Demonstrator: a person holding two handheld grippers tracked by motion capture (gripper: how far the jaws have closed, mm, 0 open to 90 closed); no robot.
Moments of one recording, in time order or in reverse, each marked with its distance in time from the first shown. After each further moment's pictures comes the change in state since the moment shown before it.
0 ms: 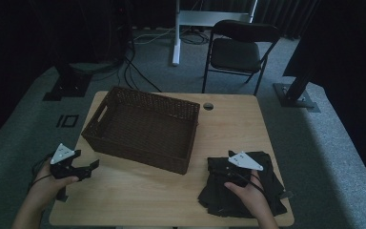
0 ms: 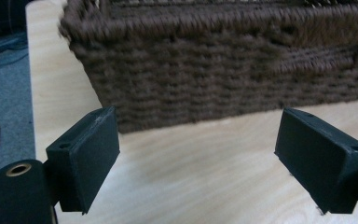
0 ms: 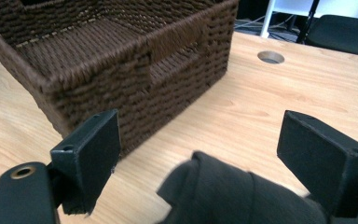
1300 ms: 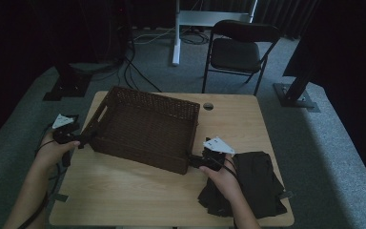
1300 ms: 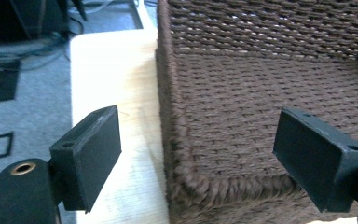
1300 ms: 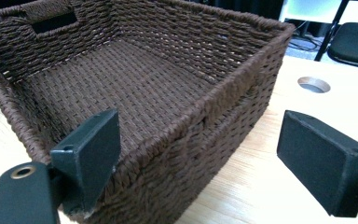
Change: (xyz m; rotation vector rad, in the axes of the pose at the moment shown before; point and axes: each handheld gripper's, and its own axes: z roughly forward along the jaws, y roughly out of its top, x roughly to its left) left arm 0.059 0.053 0.055 -0.035 0.053 -0.098; right arm 0.041 0.035 0.062 -0.019 0.022 0.025
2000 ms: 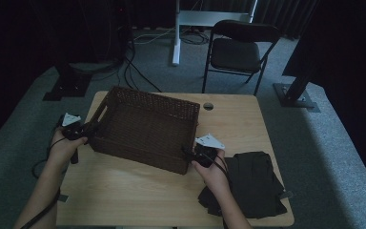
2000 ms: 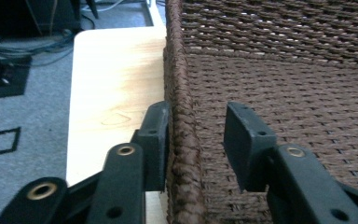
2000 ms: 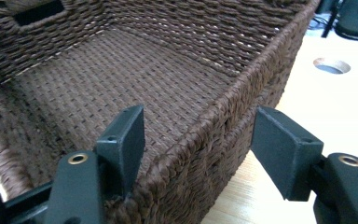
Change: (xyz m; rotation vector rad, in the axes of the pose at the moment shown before) left arm -0.004 -0.004 0.027 -0.014 0.055 -0.056; right arm 0.010 0.000 0.027 0.064 -0.017 0.068
